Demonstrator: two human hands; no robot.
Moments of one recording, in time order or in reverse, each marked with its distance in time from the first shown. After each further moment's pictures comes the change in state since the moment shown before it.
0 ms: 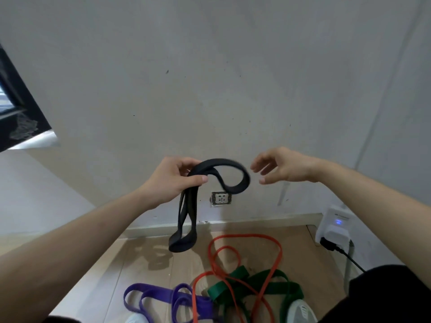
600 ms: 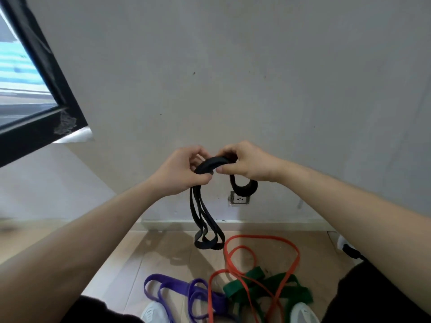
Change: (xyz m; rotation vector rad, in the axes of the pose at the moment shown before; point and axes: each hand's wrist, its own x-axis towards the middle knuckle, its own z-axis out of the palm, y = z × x) left_hand -0.009 0.006 -0.029 0.179 0.058 0.043; right_hand 0.043 -0.105 0.064 -0.031 0.109 -0.329
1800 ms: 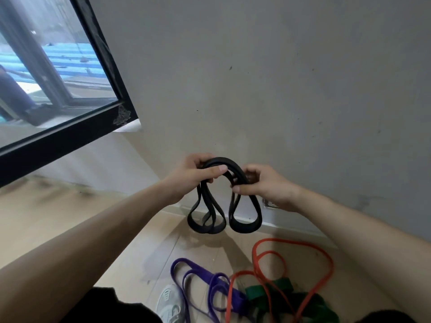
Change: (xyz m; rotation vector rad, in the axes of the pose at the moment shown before) left_hand -0.019 -0.006 -0.005 -0.279 0.096 -0.221; right_hand 0.012 0.051 0.048 0.717 -0.177 0.065
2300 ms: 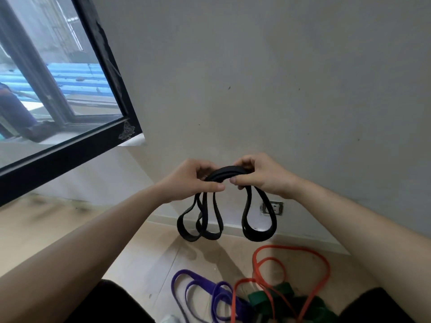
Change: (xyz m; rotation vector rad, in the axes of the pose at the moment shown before) left_hand -0.017 0.025 -0.023 0.288 -0.105 0.072; right_hand -0.014 -0.065 0.013 -0.214 0.047 -0.122
